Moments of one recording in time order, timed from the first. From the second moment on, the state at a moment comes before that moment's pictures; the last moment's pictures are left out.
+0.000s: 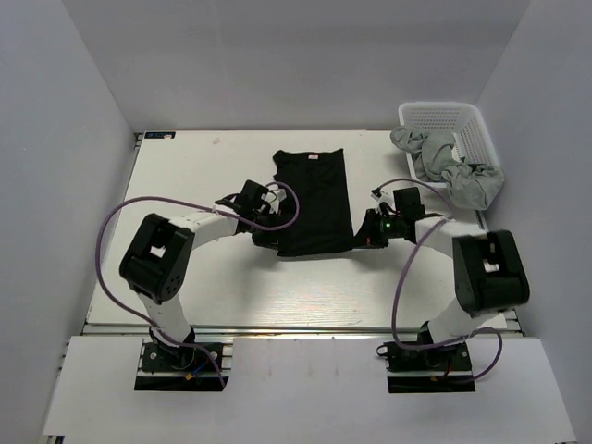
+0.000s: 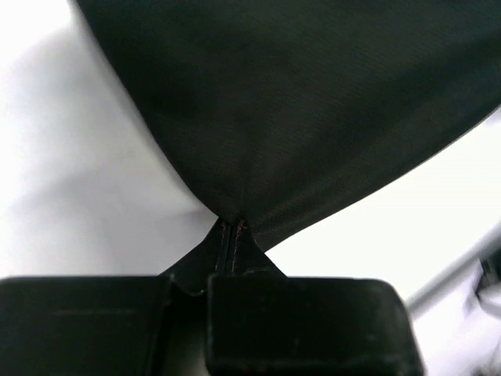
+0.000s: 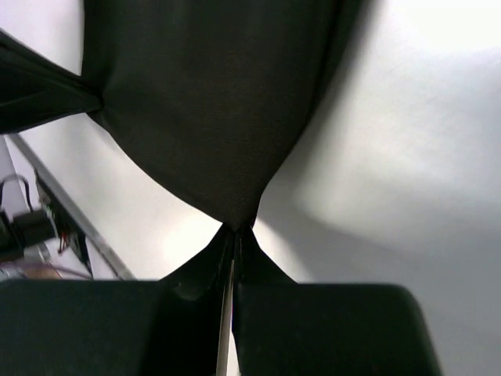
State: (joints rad) left arm -0.49 1.82 1.07 -0.29 0.36 -0.34; right arm 0.20 1.67 0.80 -0.12 -0.69 0.33
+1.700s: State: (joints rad) left arm -0.45 1.51 1.18 -0.62 0.41 -0.48; right arm 0.21 1.49 1.13 -0.55 -0.80 0.10
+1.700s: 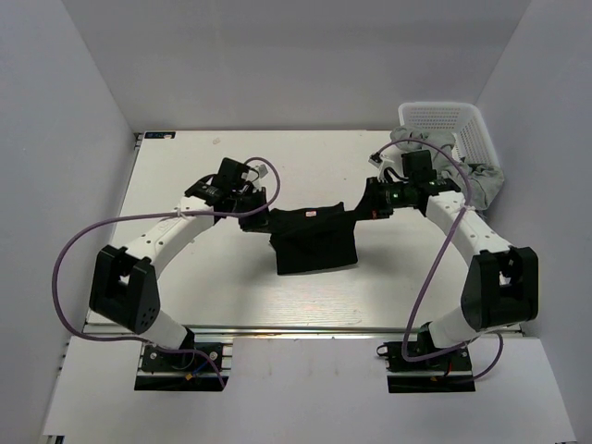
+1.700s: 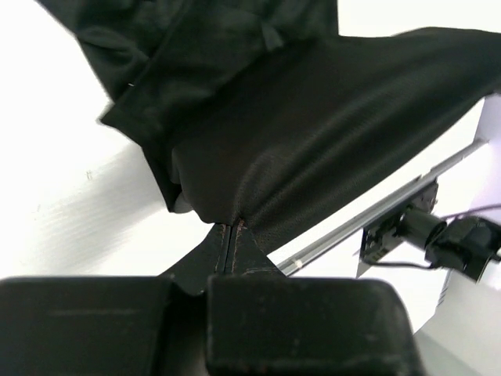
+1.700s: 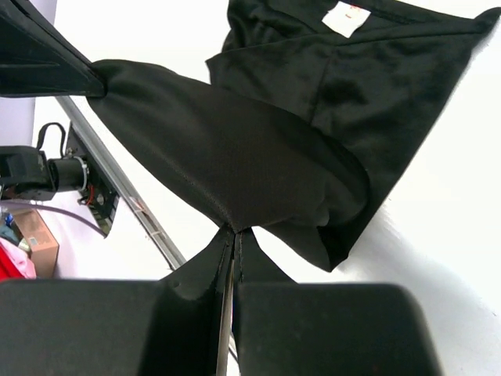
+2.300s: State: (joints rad) left arm -0.38 1.68 1.23 -0.48 0.39 -0.55; right arm 0.21 1.71 1.26 -0.49 -0.71 0.13
